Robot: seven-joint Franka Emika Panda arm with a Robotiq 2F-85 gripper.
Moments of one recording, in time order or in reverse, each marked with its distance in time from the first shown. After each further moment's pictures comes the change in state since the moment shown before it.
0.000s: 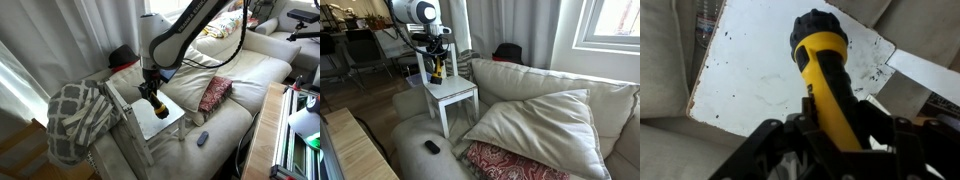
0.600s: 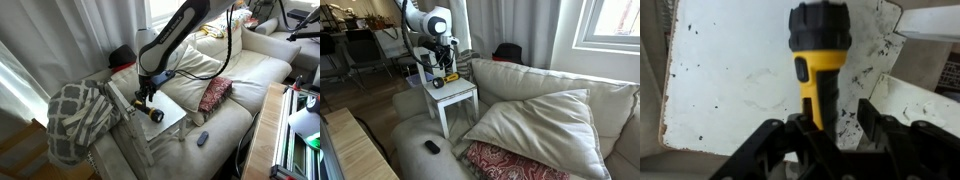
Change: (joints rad) arm -0.012 0.203 -0.012 0.200 0.133 -0.024 0.029
